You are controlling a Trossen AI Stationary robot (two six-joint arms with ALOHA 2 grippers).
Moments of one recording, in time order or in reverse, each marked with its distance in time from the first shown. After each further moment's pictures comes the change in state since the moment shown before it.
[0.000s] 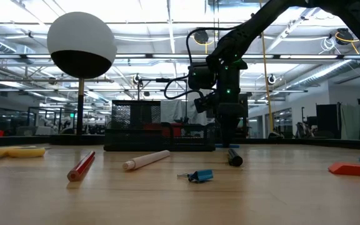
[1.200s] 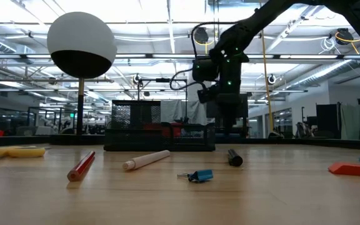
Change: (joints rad) left arm 0.000 0.000 0.000 -0.005 -0.003 0.006; right arm -0.066 -0.075 0.094 -0.095 0.002 0.012
